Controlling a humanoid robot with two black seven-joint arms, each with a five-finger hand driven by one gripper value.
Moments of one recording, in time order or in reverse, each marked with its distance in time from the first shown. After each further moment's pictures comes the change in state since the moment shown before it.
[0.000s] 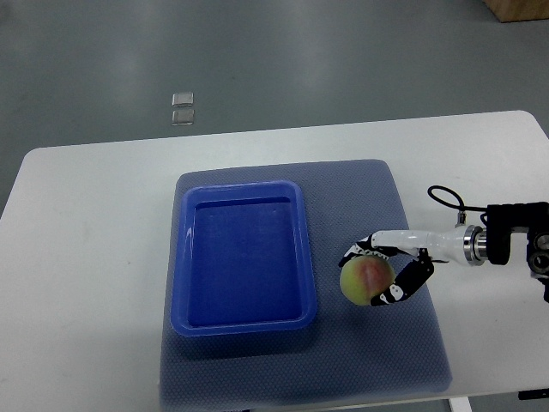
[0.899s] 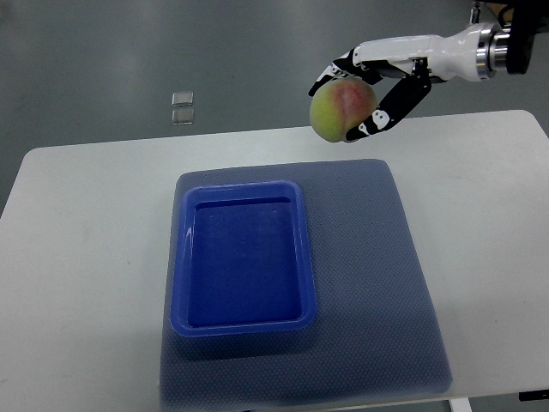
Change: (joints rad) left arm -0.005 0.000 0.000 -0.008 0.003 -0.001 0.006; right arm 0.491 0.136 0.088 -0.228 0.171 0.235 -0.053
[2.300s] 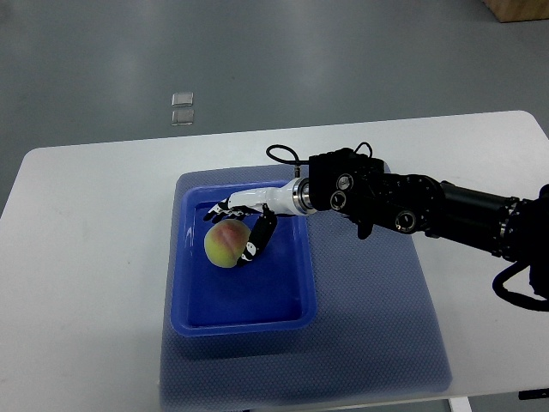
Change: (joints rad) left arm 0.000 0.000 -0.002 0.011 -0.003 0.002 0.000; right arm -0.227 0.684 -0.138 -0.528 -0.096 -0.118 0.005
